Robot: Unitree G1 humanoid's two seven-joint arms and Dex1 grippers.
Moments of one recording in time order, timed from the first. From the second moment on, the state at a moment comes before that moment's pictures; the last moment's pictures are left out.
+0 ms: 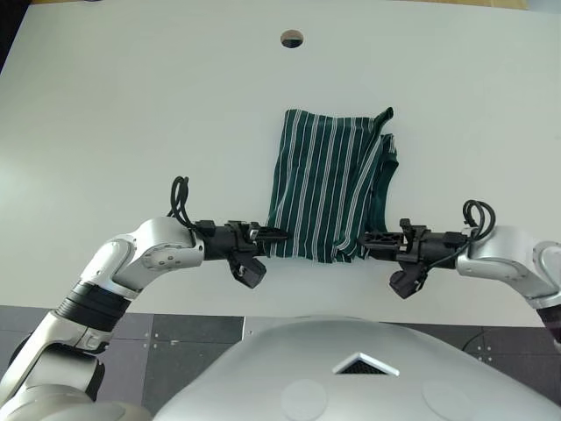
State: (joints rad) left arm 0.04 0.87 -0.44 -0.08 0.49 -0.79 -0.69; right arm 0.07 -0.89 0.38 -0.20 -0.68 -0.83 0.62
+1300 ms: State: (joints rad) left arm -0.33 0.55 -0.34 0.04 -0.17 0.31 -0.80; right arm -0.12 -0.79 0.23 -0.28 0.28 0.38 0.83
